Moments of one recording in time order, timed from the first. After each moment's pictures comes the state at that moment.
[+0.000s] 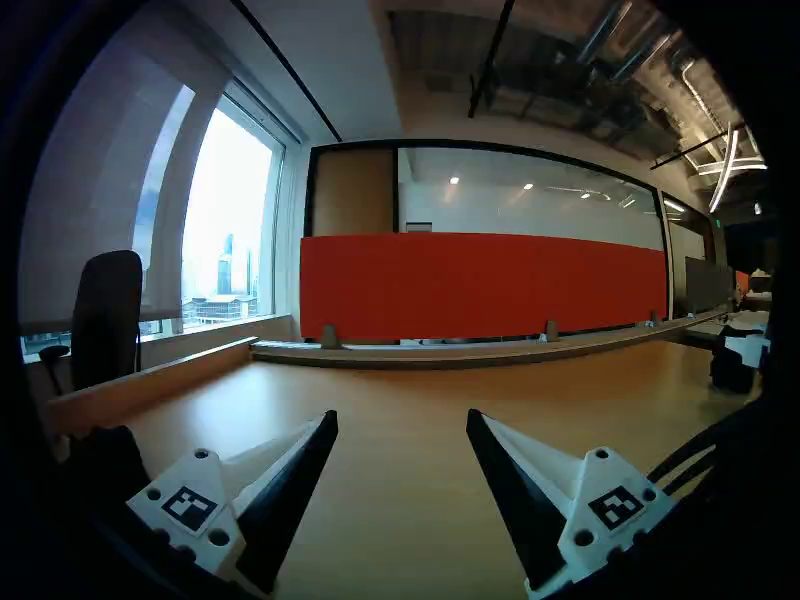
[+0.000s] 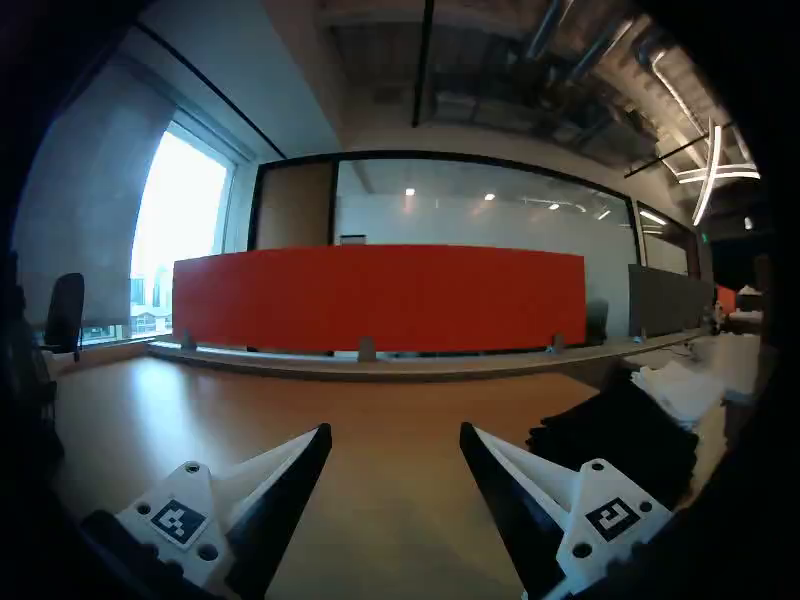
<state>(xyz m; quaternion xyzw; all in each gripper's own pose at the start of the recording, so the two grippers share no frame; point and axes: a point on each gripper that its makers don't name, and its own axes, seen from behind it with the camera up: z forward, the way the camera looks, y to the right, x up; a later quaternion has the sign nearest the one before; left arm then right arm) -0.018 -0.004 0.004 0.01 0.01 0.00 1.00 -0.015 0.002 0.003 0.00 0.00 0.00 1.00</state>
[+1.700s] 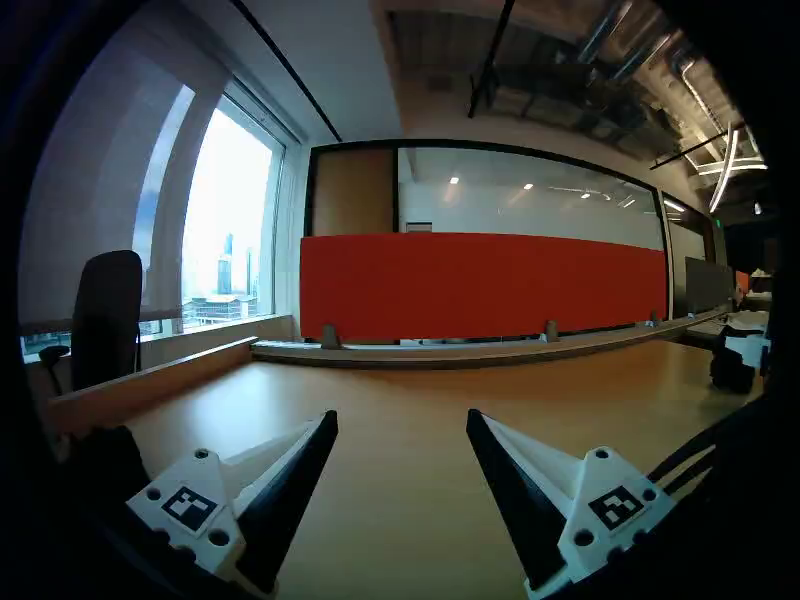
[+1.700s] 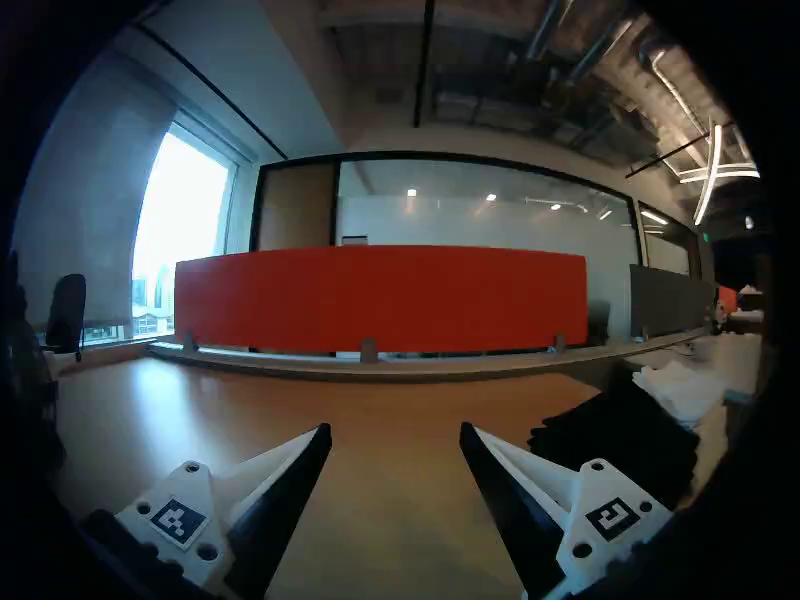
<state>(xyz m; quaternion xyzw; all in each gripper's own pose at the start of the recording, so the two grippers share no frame) -0.016 -0.004 0.003 0.01 0.01 0.00 1.00 -0.015 0.002 0.002 0.00 0.00 0.00 1.00</state>
